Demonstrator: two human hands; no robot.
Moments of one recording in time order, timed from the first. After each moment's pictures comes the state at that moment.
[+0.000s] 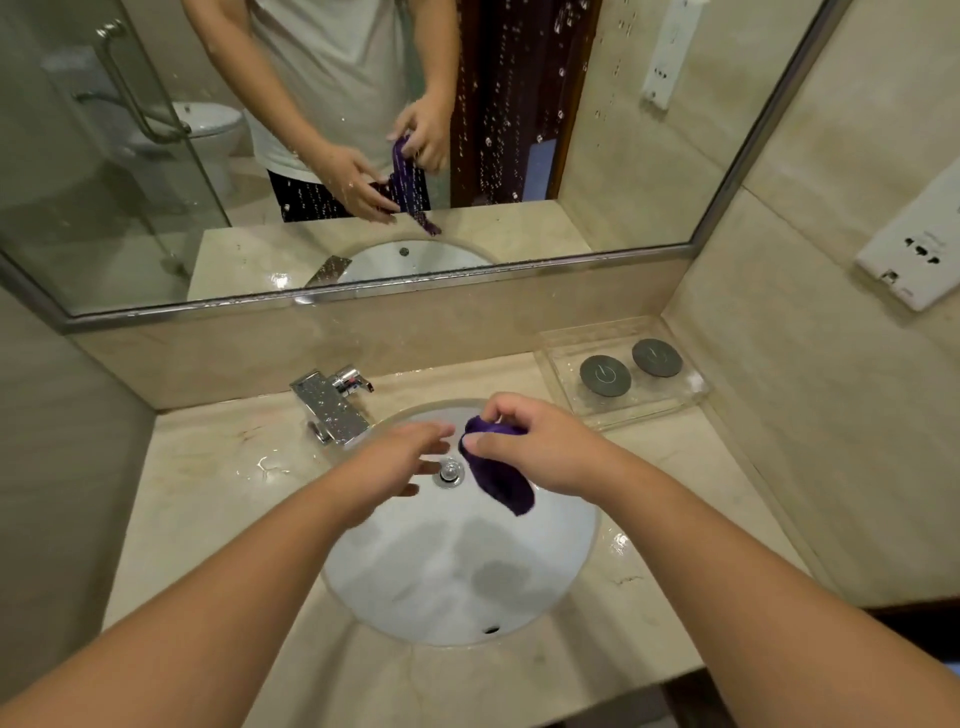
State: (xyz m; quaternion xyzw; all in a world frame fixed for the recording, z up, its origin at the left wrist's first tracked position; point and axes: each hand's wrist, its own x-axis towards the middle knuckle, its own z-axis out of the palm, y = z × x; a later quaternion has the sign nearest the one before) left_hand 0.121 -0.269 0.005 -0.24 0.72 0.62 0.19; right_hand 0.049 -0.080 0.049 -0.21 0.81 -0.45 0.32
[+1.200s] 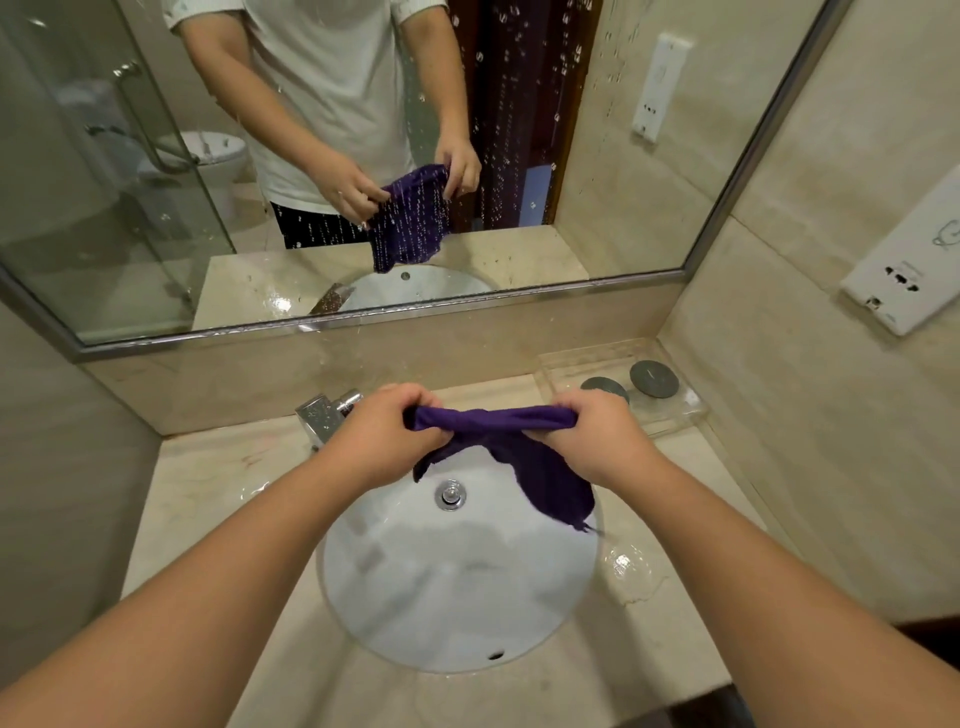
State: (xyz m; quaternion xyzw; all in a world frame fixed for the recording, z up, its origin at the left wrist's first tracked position) left_hand 0.101 -0.289 0.047 -0.14 0.90 0.42 -0.02; right_hand 0.012 -0.054 0.048 -0.15 0.91 -0.36 0.13
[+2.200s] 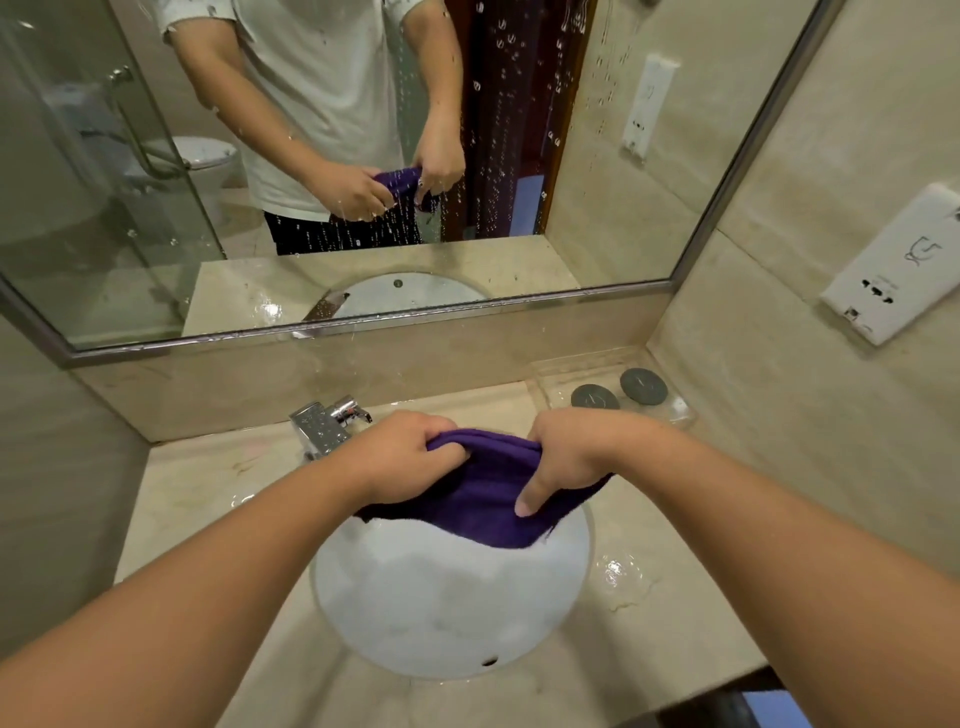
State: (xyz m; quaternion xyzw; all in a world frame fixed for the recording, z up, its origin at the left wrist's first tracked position) left_hand 0.098 -0.285 0.043 0.01 0.92 0.38 0.08; right_hand 0.009 -0.079 0.094 -0.26 0.89 -0.03 0.36
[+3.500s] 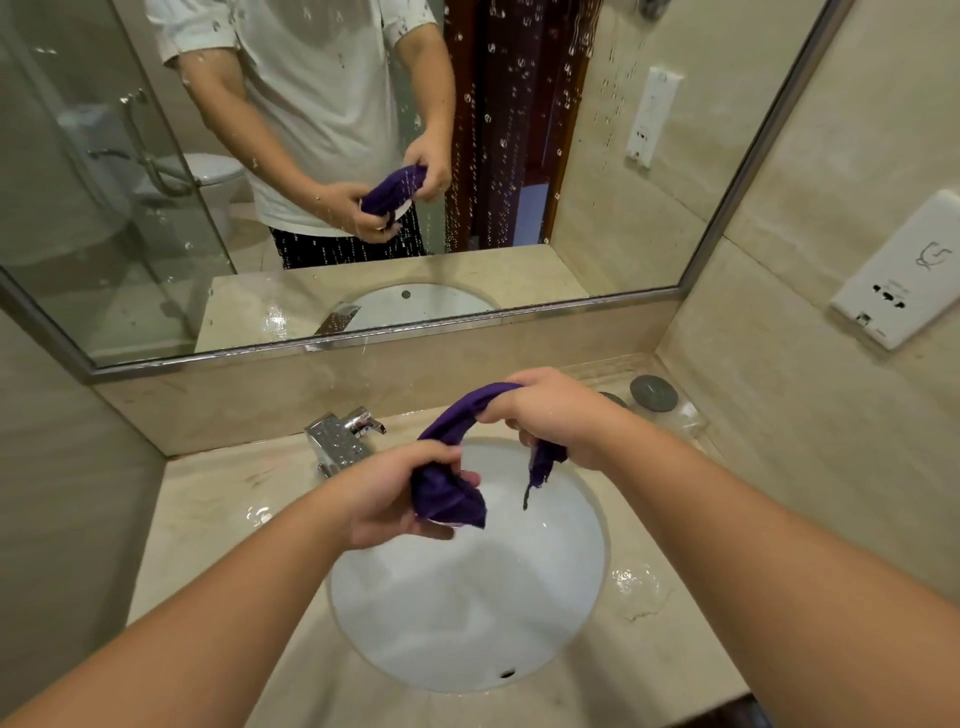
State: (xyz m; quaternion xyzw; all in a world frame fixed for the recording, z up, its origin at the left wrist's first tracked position) left_hand 0.124 -0.294 0.042 -0.19 0.57 0.76 0.26; right_hand 0.016 -0.119 0.108 -0.10 0.82 -0.45 0.33
